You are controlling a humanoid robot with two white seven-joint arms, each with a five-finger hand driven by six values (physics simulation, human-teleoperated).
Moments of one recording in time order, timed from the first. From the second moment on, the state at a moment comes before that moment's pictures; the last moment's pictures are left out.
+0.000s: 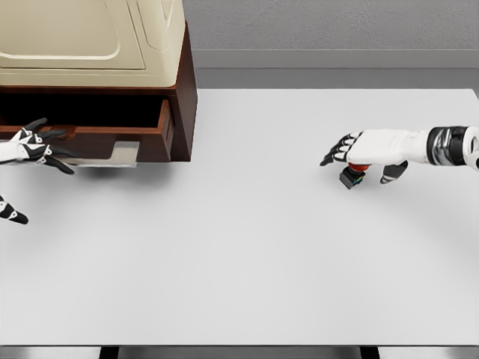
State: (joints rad) left arm -0.68 1.39 -0.90 -1.60 0.53 -0.48 -0.61; right arm -0.81 -0.81 0.84 -1.32 0.47 -0.61 0.61
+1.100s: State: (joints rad) left arm -0.74 1.56 -0.93 -1.71 0.77 -0.58 -0.61; right arm -0.82 -0.82 0.84 -1.31 0.47 -0.61 0.61
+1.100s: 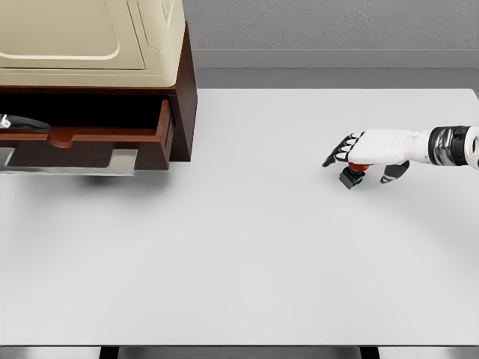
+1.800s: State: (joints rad) left arm -0.74 1.71 -1.09 -1.76 0.76 -0.61 -0.61; right arm -0.82 -0.81 0.84 -1.30 0.46 -0.61 0.61
